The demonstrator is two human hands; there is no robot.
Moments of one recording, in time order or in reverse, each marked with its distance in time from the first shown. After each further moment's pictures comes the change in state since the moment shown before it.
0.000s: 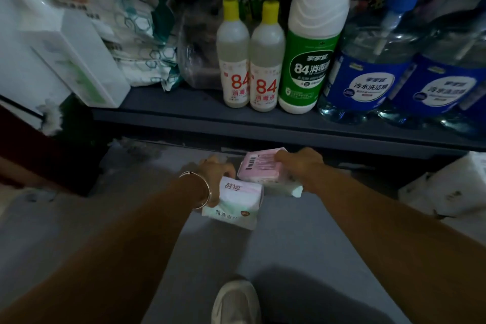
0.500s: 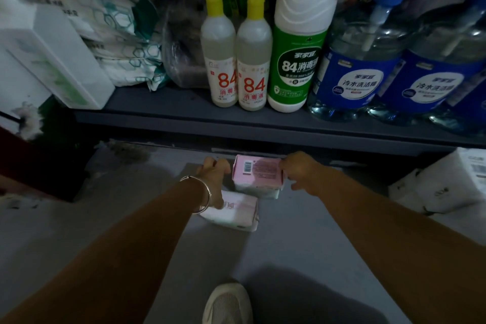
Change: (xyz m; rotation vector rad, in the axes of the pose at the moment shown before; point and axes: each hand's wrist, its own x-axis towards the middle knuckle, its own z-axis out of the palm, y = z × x) left_hand 0.012 0.020 0.015 -0.120 0.051 -0.064; right_hand 0.011 0.015 -0.008 -0.088 -0.164 -0.008
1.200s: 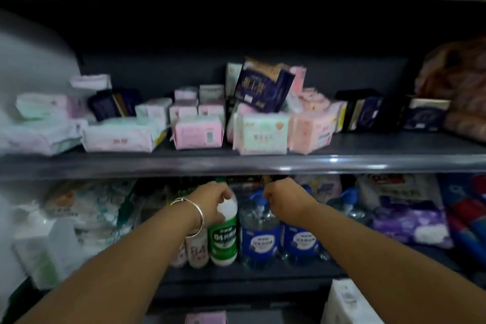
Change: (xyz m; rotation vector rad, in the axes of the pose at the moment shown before) left_hand -0.108 0.196 -0.247 0.083 0.453 0.476; right_hand -0.234 -0.126 -0.224 -0.839 0.557 -0.627
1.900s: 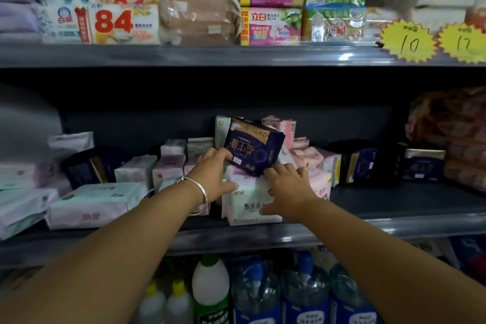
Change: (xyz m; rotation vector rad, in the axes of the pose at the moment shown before) left_hand 0.100 0.048 -0.127 0.003 0.371 0.103; right_hand 0.068 0.026 -0.110 -0.222 0.328 0.040
